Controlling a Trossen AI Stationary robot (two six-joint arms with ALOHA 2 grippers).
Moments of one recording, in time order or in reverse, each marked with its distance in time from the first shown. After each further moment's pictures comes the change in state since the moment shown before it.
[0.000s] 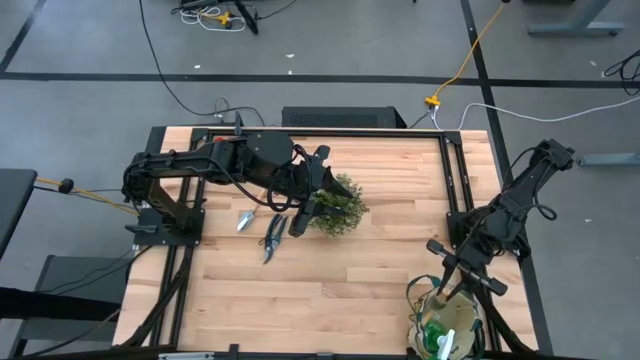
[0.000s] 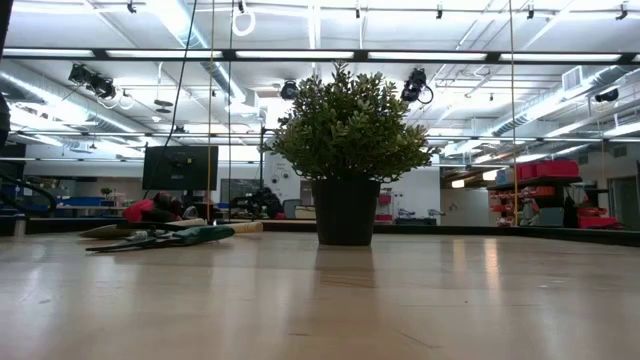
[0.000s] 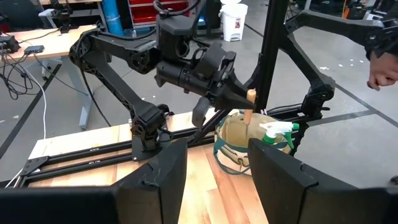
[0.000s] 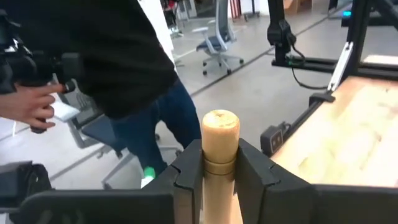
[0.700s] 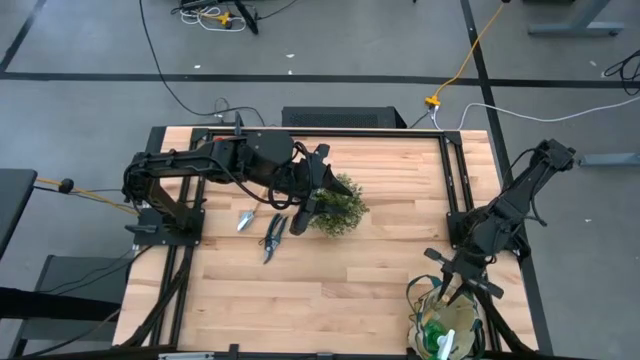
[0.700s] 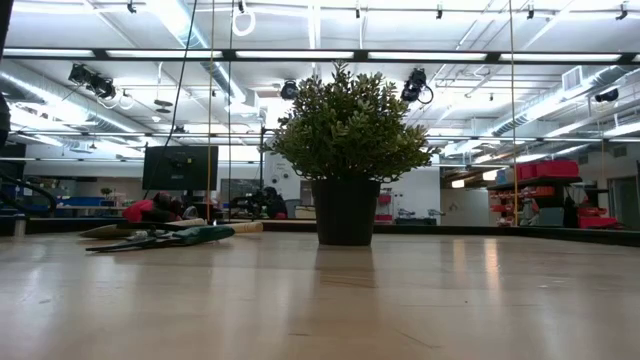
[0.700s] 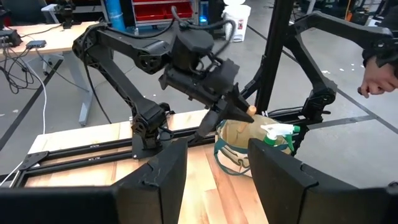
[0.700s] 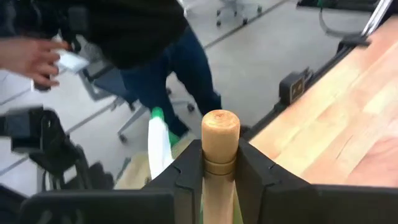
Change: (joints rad) left arm 0.006 0.000 0.000 0.000 0.000 -0.027; right arm 0.000 0.056 0.000 -0.146 -0.094 -0.027
